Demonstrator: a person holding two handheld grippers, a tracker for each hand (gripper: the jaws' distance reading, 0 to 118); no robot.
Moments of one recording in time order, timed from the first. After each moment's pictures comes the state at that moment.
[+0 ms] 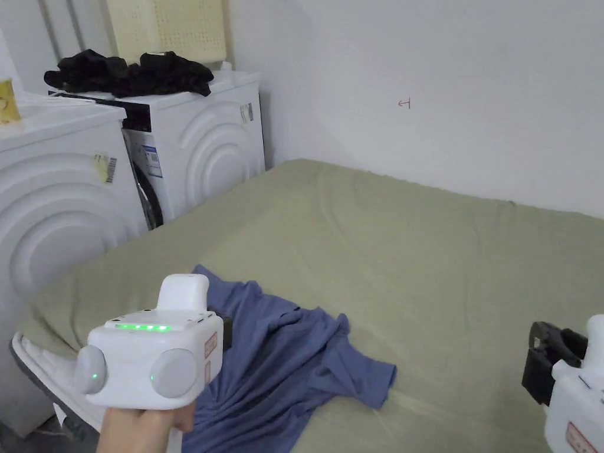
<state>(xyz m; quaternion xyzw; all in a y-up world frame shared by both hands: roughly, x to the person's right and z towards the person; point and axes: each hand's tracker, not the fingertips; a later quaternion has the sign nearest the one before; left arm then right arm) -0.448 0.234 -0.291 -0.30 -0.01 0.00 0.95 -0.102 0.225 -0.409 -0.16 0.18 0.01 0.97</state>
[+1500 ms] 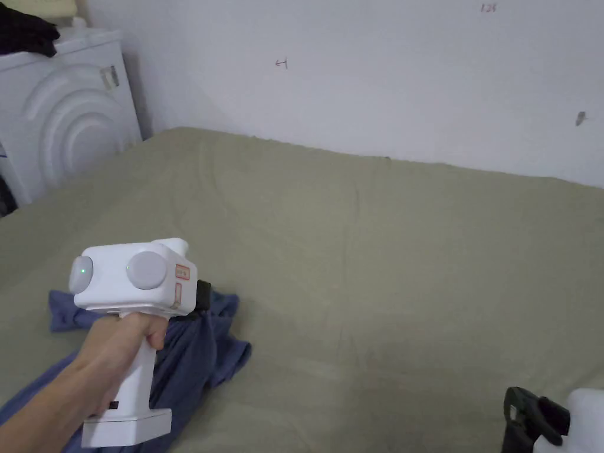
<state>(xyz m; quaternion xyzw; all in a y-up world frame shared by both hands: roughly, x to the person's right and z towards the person) -0.403 0.238 -0.456 -0.46 -0.15 0.01 0.88 0.023 0.187 -0.348 -0.24 0.08 0.00 0.97</state>
